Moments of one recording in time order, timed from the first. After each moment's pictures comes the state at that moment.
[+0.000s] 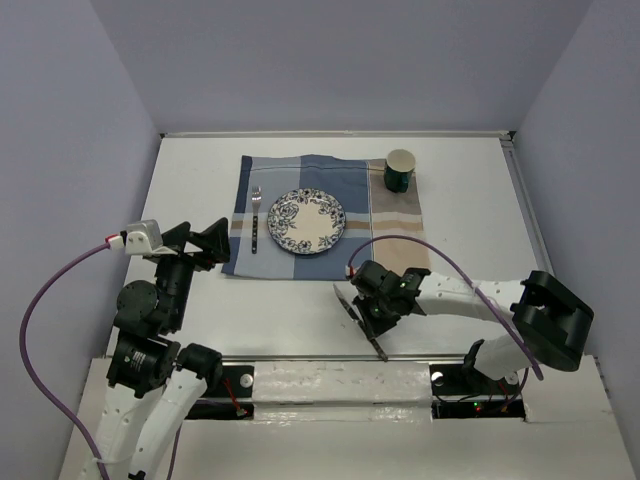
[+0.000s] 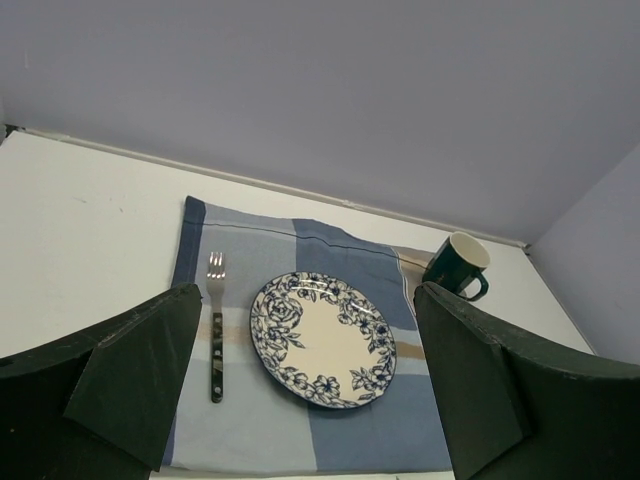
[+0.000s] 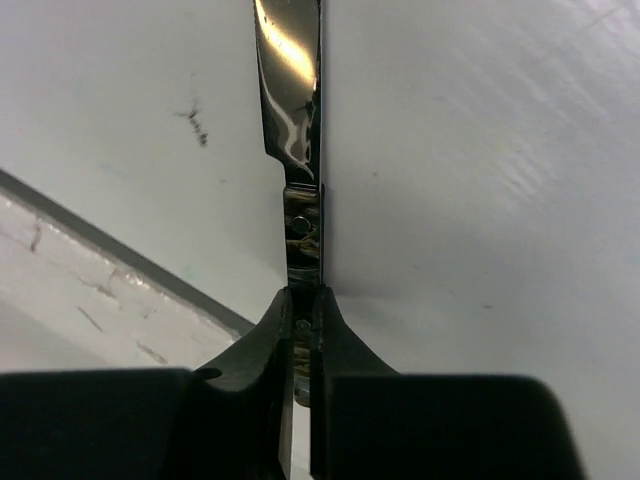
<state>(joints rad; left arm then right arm) -0.35 0.31 0.70 -0.23 -0.23 -0.36 0.99 1.44 0.75 -0.55 -0.10 0.48</state>
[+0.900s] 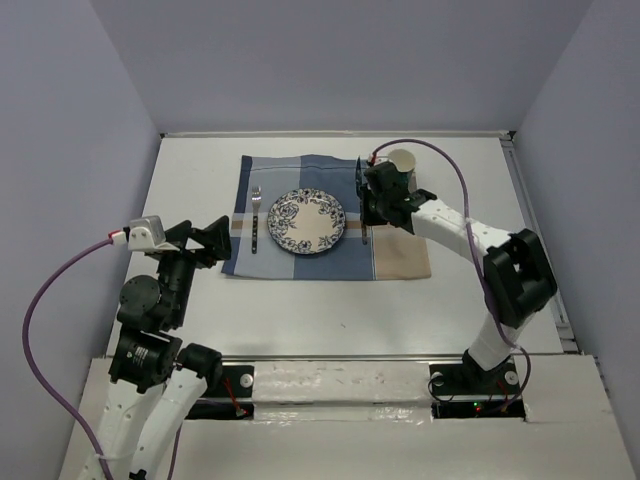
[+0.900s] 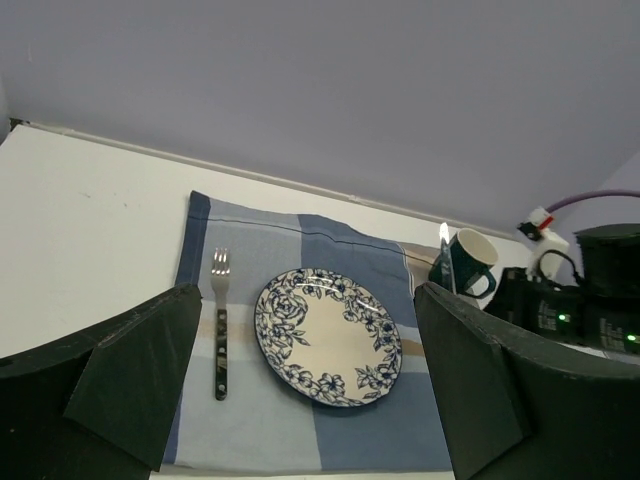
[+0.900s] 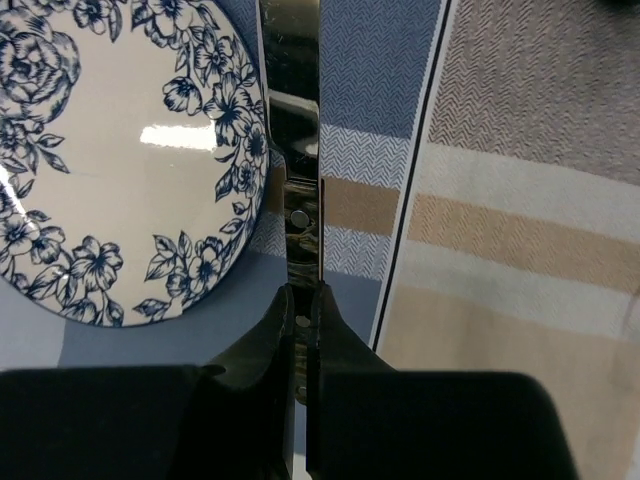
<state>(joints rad) -0.33 0.34 0.70 -0.23 -0.23 -0.36 0.58 1.69 1.27 -0.37 0.16 0.41</state>
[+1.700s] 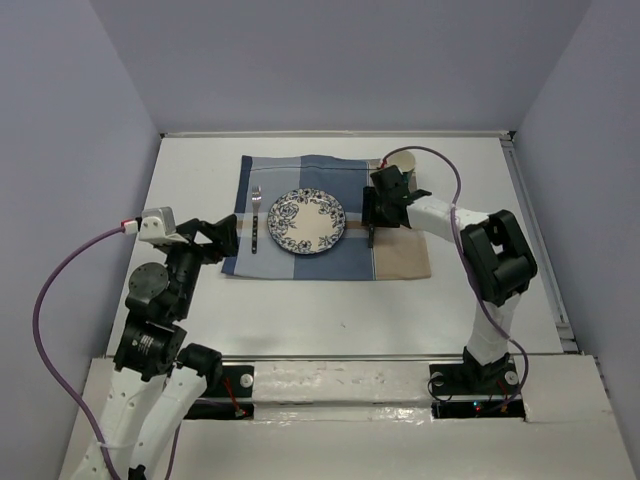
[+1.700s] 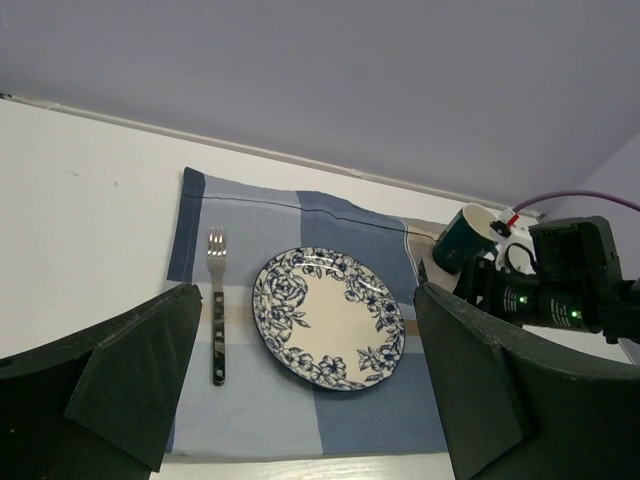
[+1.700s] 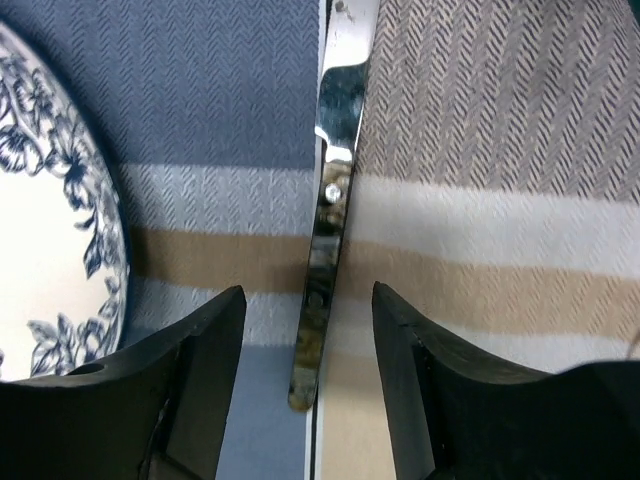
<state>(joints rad) -0.33 0.40 0.70 -0.23 -0.20 -0.36 0.47 1.92 1.30 -0.28 0.16 0.45</state>
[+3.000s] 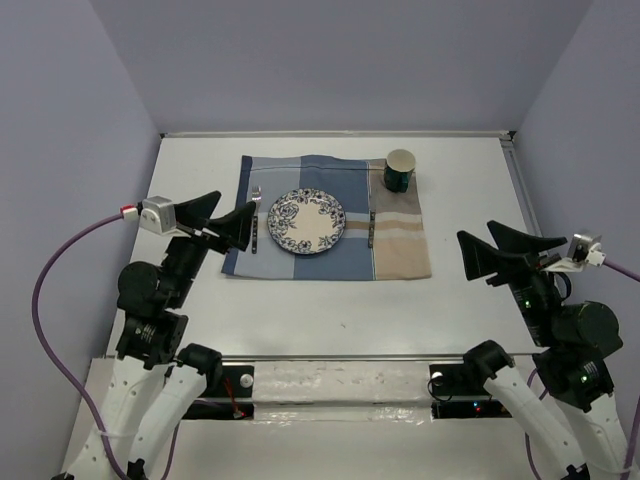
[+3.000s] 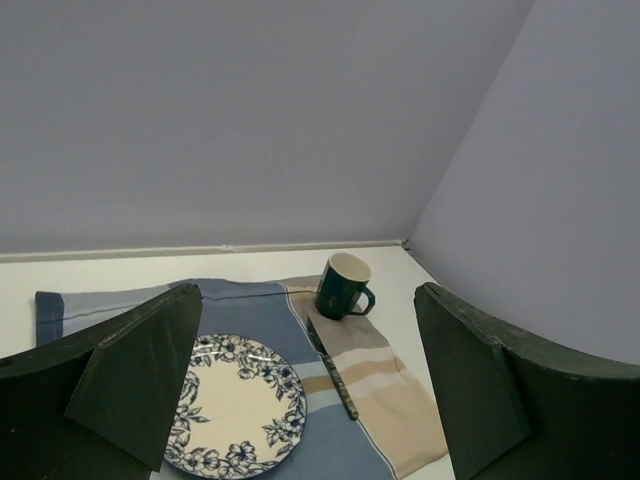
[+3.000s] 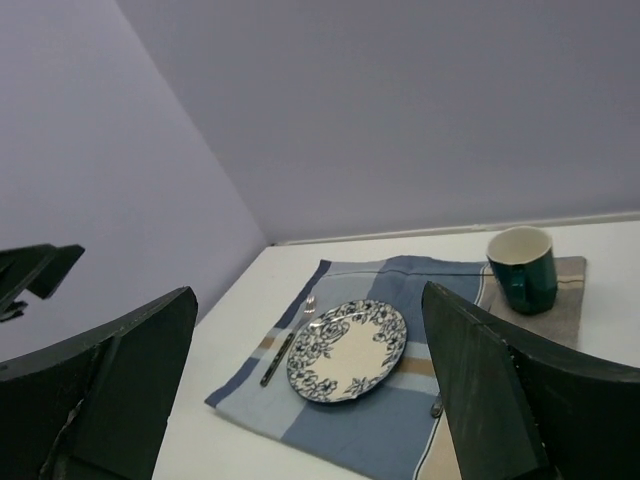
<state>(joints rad) -0.33 0.48 0.73 0.07 0.09 -0.38 0.47 0.23 0.77 -0.19 0.08 0.43</state>
